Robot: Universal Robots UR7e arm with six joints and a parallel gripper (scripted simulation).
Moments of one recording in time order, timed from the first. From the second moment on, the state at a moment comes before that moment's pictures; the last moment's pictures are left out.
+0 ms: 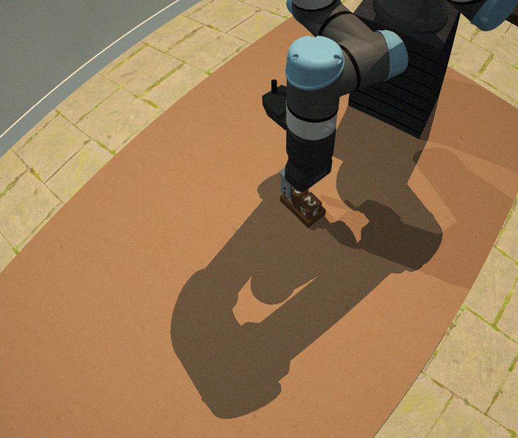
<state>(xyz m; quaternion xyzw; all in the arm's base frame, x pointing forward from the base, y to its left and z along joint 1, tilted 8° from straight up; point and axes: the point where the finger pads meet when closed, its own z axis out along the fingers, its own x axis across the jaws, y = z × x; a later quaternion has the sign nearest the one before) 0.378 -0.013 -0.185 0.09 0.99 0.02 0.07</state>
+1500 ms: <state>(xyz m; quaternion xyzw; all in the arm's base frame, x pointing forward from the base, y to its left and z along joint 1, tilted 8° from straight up) 0.382 -0.012 -0.214 0.09 0.99 0.02 0.07</state>
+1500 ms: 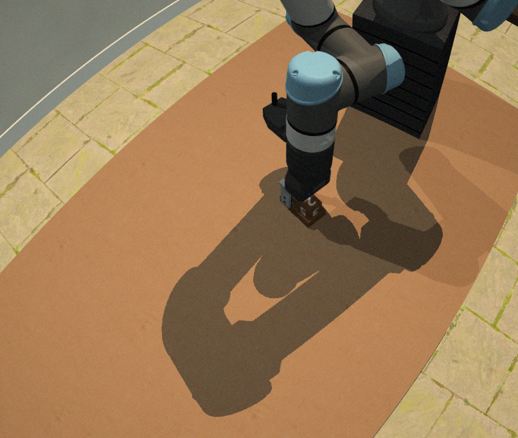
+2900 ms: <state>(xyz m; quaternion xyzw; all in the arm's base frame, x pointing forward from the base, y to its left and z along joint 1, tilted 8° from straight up) 0.382 -0.012 -0.214 0.09 0.99 0.02 0.07</state>
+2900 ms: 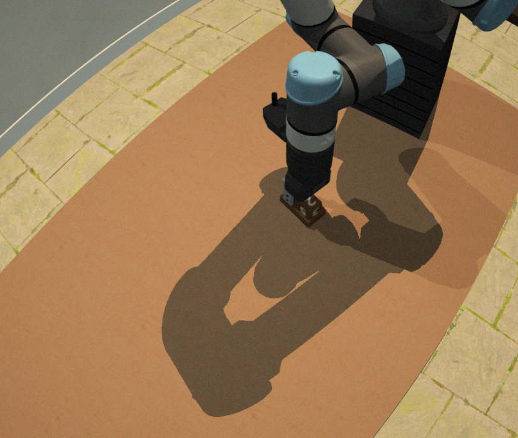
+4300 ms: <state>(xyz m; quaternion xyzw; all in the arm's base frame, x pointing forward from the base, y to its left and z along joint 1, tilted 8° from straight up) 0.375 -0.013 -0.161 0.09 0.99 0.02 0.07</state>
